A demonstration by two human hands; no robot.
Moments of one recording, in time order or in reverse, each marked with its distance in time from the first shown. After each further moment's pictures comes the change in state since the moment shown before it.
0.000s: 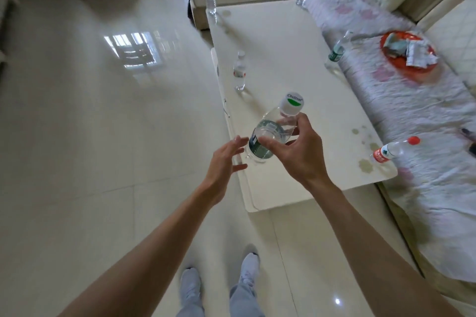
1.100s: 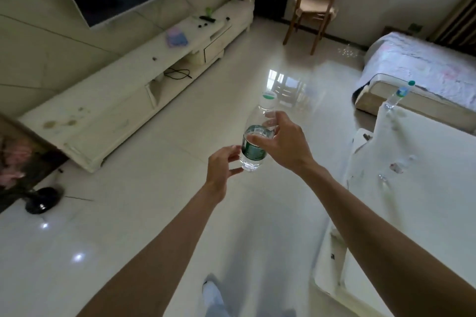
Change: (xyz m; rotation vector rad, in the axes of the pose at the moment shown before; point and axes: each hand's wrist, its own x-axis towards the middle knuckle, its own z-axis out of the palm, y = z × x) left_hand -0.273 0.040 -0.351 -0.455 0.778 0.234; right_hand -0.158 -0.344 0.278 -0.064 -0.672 -0.647
